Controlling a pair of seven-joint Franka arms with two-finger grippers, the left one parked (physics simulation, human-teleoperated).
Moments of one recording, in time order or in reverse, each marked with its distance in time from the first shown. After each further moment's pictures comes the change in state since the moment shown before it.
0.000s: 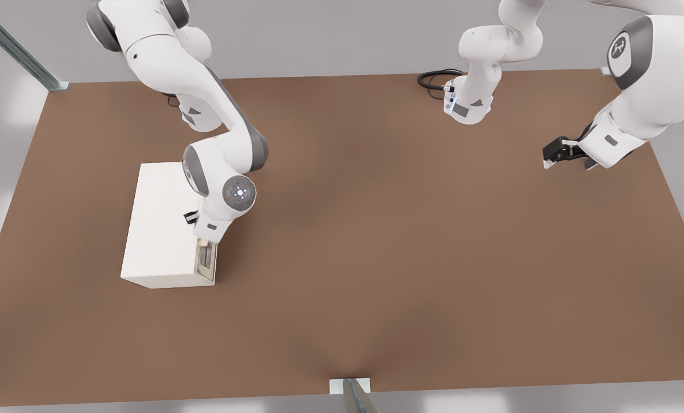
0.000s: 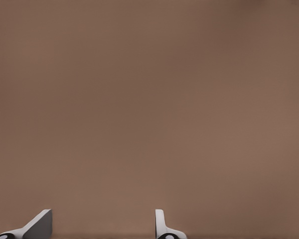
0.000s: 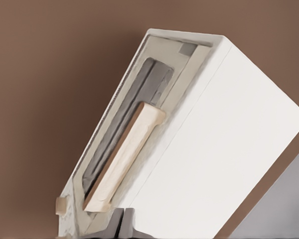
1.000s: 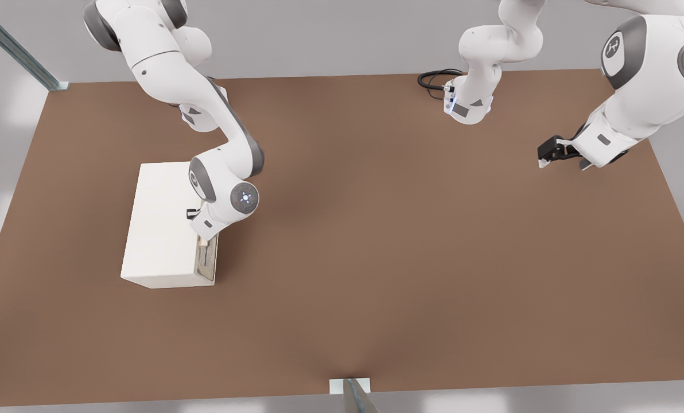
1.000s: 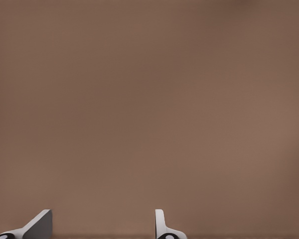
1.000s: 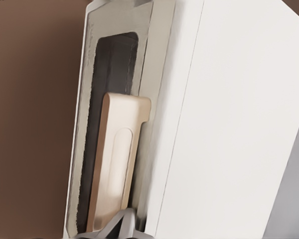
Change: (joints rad) arm -0.026 -0.004 0.000 -0.194 -0.067 0.164 0.440
